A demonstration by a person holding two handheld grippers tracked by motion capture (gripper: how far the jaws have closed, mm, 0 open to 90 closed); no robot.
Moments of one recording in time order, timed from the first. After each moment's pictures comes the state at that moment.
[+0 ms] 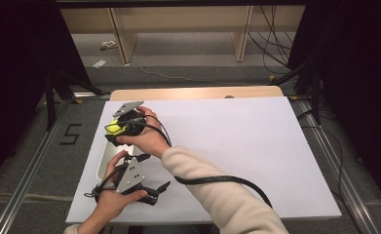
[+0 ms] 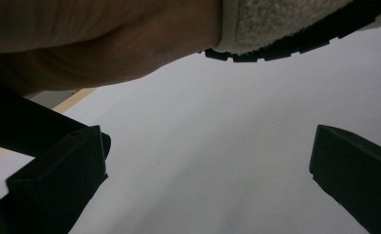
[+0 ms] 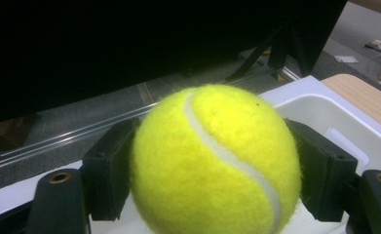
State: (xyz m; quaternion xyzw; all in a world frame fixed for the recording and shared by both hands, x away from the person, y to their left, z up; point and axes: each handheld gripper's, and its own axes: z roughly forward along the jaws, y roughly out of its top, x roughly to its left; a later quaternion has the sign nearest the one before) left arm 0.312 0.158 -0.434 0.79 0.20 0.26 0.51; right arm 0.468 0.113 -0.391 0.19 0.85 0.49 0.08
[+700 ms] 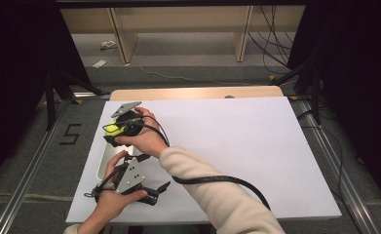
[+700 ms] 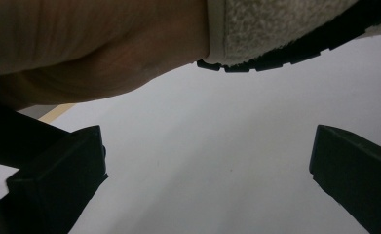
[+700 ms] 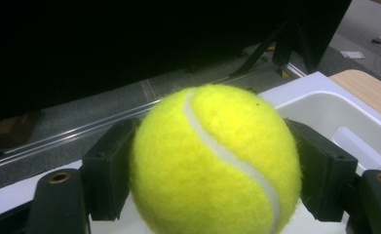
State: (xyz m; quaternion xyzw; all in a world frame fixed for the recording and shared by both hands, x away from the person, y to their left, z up) left arm 0.312 0.157 -0.434 0.79 0.20 0.26 0.51; right arm 0.470 0.118 -0.395 0.19 0.85 0.48 0.07
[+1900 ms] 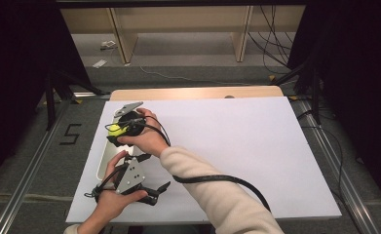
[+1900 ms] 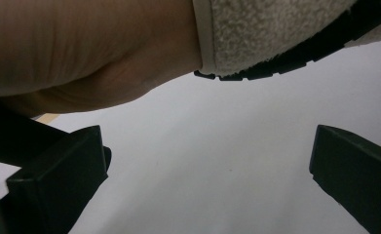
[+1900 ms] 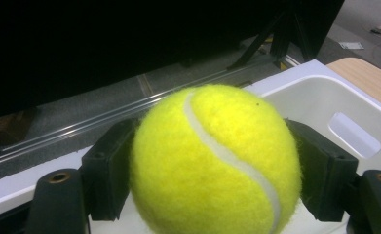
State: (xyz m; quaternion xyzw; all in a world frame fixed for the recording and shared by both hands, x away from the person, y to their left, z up) left arm 0.311 0.157 -0.434 0.79 0.20 0.26 0.51; right arm 0.476 0.116 -0.405 0.20 0.86 0.47 0.07
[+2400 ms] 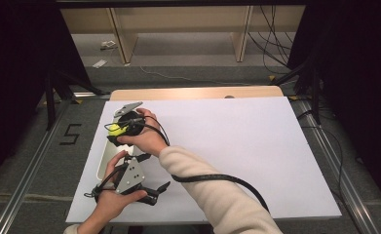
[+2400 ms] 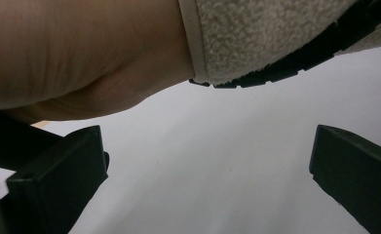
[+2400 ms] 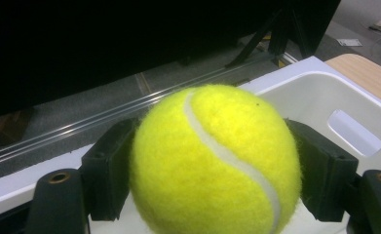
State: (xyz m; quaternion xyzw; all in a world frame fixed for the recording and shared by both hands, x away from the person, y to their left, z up) left arm 0.312 0.158 -0.434 0.79 0.20 0.26 0.51; right arm 0.480 0.118 -0.408 0.20 0.86 0.47 0.07
